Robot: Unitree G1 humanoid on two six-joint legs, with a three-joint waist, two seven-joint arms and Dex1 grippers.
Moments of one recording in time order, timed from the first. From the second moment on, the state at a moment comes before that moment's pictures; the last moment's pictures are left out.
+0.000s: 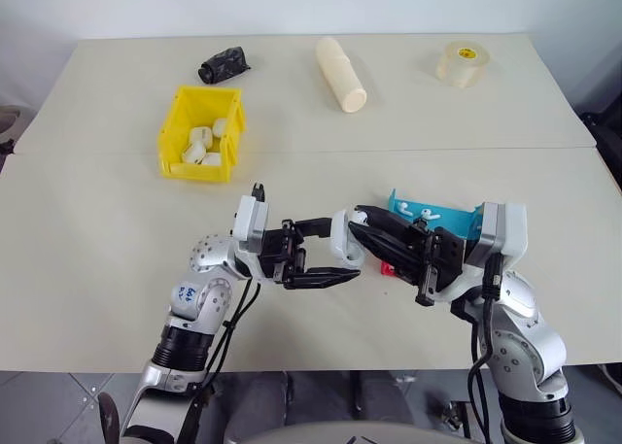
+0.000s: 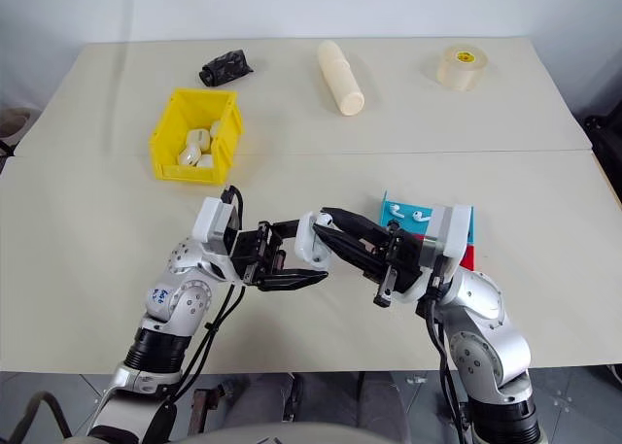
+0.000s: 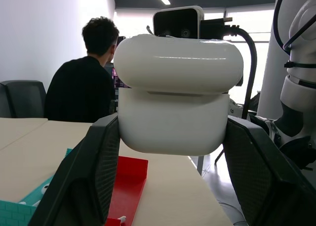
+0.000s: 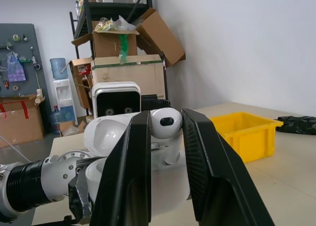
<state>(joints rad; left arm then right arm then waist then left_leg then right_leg) -0.37 0.23 -0.12 -0.06 -0.63 0.15 -1.24 -0.08 -0.35 0.00 -0.55 0.73 0.22 0.86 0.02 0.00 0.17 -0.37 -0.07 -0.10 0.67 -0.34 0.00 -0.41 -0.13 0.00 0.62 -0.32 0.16</state>
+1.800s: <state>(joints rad) -0.31 0.29 -0.16 -0.07 -0.42 -0.01 -1.08 -0.62 -1.05 0.11 0.01 0.27 0.53 1.16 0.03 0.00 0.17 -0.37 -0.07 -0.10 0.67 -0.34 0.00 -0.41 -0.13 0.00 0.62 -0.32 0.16</state>
